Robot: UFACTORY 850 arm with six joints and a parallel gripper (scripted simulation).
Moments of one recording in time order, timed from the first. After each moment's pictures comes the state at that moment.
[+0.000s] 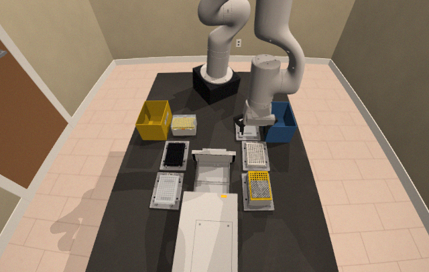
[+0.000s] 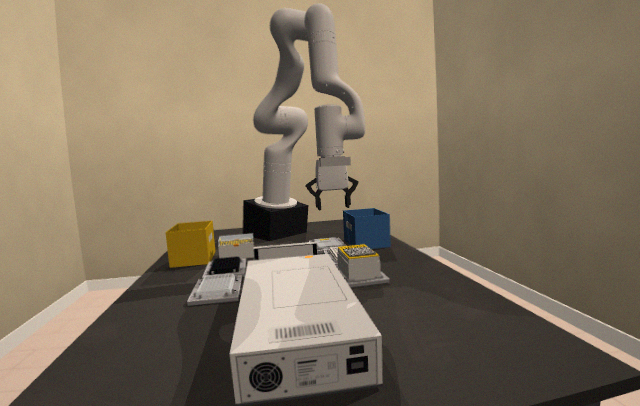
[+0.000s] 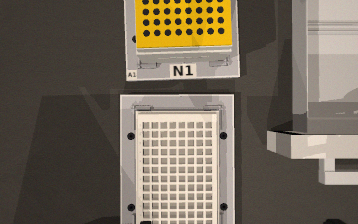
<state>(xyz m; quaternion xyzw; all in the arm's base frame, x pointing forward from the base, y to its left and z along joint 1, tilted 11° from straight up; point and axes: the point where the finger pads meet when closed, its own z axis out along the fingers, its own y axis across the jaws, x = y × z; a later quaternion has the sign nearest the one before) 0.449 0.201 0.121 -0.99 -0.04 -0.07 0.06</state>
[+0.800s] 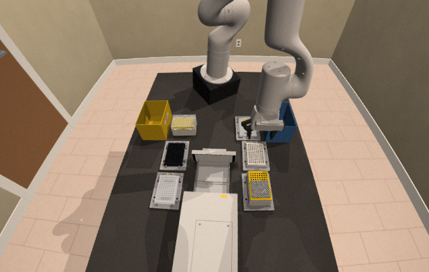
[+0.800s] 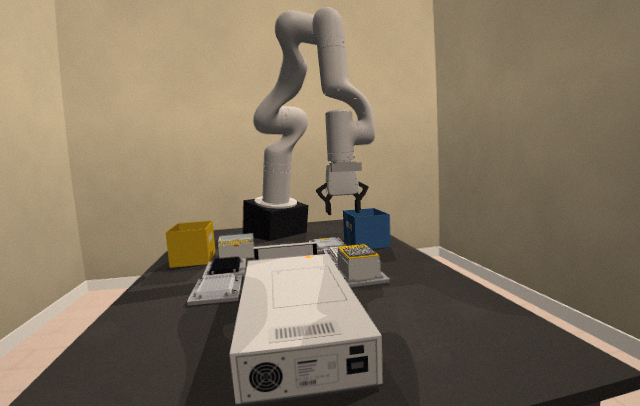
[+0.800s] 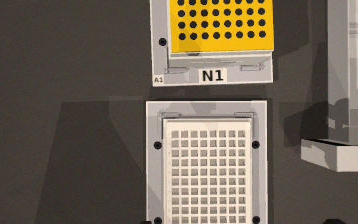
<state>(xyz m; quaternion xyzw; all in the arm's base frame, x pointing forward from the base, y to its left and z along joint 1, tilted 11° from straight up) 0.457 0.234 0.108 -0.99 -0.04 -0.07 0.06</state>
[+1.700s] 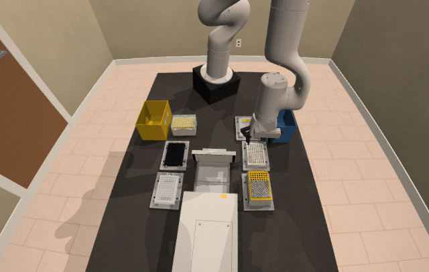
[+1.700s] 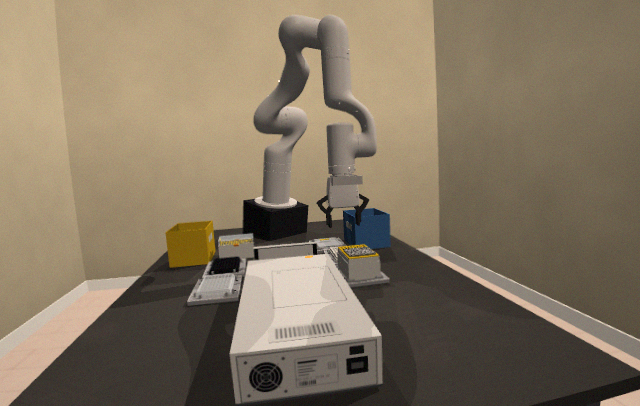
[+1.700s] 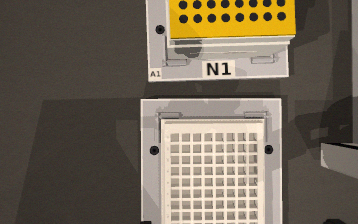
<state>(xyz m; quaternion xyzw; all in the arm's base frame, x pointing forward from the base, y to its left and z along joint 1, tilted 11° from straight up) 0.462 0.239 0.069 -1.00 -0.04 -0.07 0.05</state>
